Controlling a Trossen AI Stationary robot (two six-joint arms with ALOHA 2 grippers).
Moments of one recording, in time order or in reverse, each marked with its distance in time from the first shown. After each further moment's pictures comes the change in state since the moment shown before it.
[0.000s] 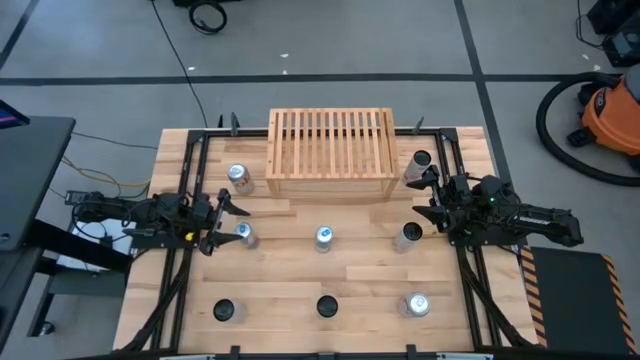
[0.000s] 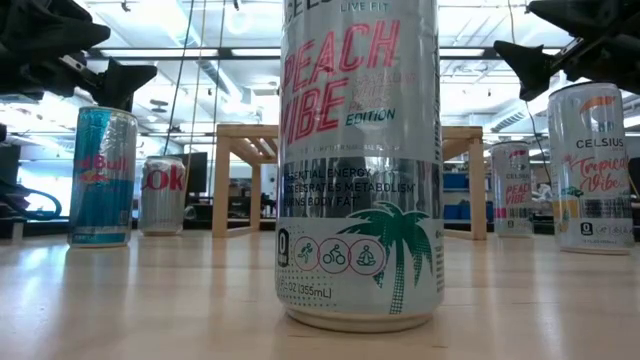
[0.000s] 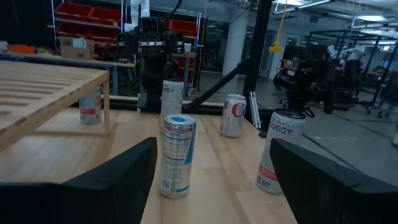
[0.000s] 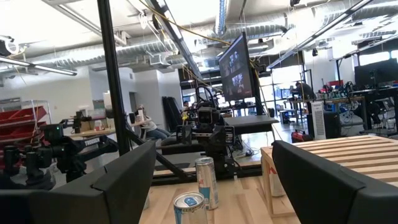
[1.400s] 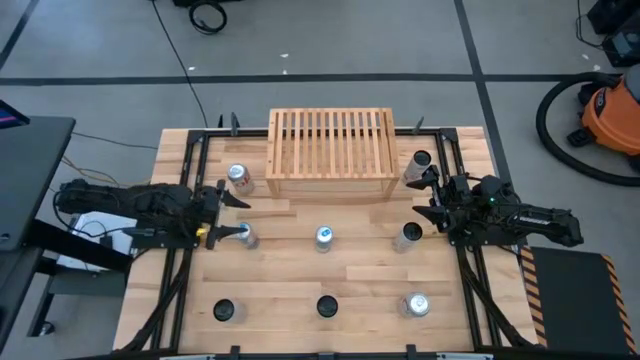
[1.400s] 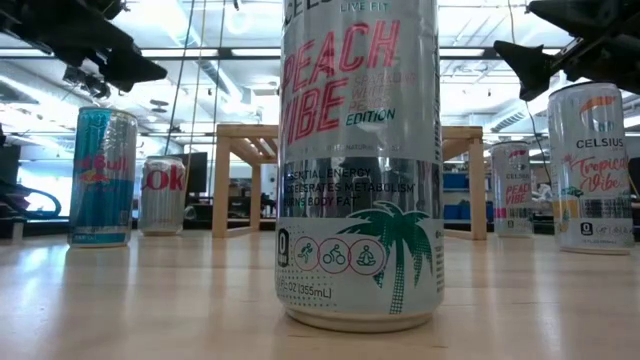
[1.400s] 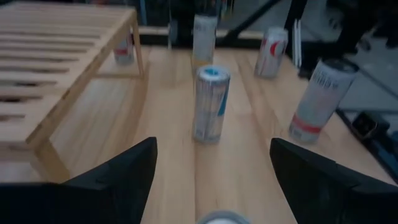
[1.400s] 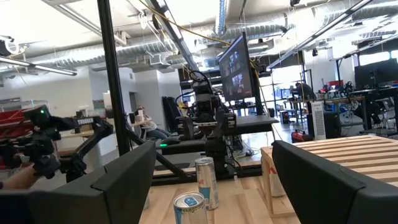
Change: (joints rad) left arm 0.002 0.389 0.397 -0.413 -0.104 0.051; right arm 0.000 0.000 0.000 0.000 0.000 0.000
